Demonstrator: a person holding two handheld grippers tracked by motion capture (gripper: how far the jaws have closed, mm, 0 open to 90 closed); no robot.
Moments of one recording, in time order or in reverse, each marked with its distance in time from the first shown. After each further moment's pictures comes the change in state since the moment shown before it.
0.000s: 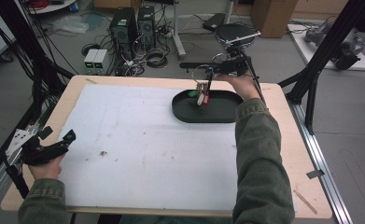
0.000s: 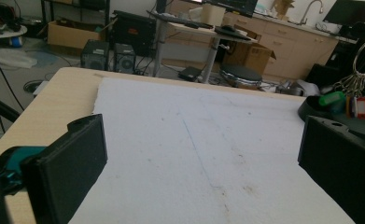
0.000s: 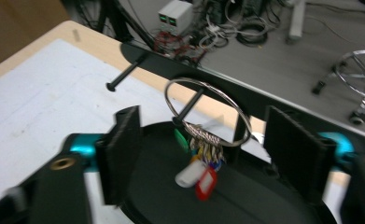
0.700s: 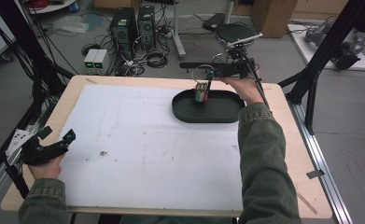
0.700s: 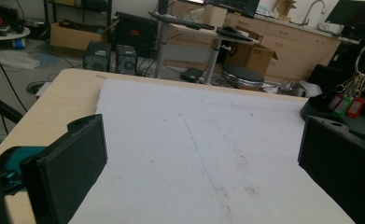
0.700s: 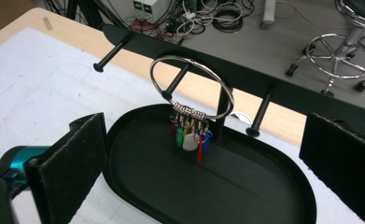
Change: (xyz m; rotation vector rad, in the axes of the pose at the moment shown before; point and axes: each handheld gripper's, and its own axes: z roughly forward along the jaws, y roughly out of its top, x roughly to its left) left arm 0.000 0.000 0.000 -0.003 0.008 0.007; right arm 0.012 -0.007 -0.017 0.041 -0.101 0.012
